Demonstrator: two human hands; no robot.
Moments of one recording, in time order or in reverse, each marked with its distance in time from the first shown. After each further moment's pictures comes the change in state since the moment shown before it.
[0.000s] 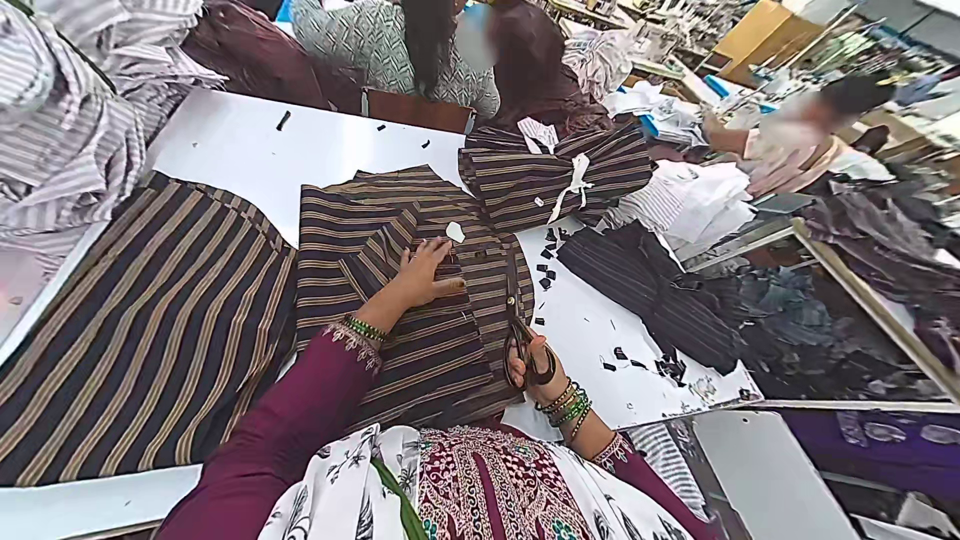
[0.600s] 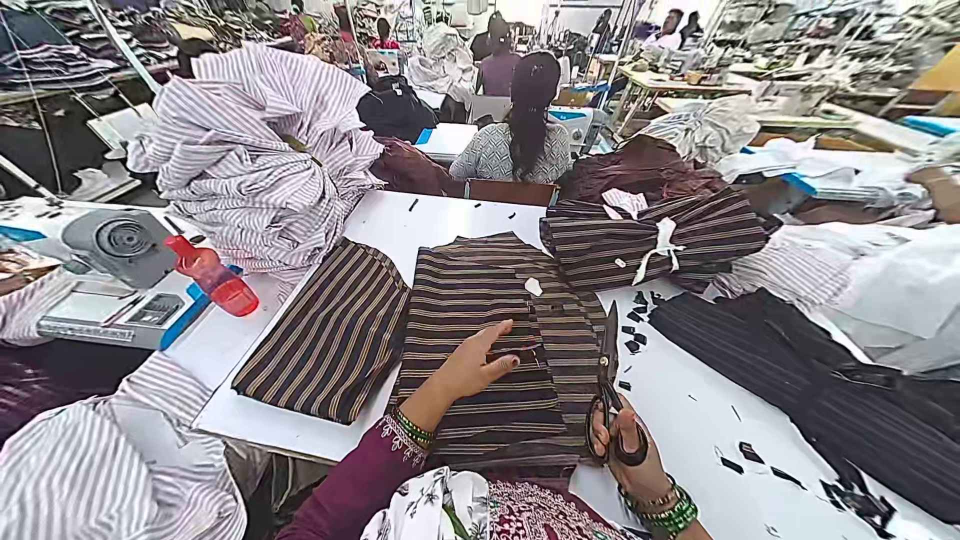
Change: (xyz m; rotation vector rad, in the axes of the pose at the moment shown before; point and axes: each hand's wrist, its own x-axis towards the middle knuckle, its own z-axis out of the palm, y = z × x) left_hand -0.118 0.035 -0.007 -0.413 0.092 0.119; right_hand -0.012 0.019 -0.009 0.072 -0.047 -0.279
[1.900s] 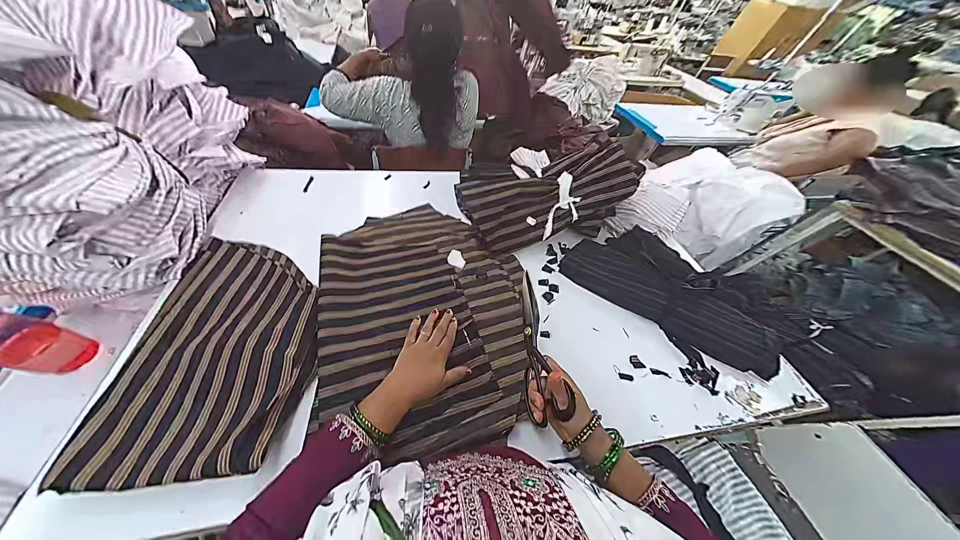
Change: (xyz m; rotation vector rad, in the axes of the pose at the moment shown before) left_hand 0.030 -0.032 0.045 0.831 -0.347 -0.124; right_hand -0.016 -0.021 -0.001 -0.108 0.025 0.169
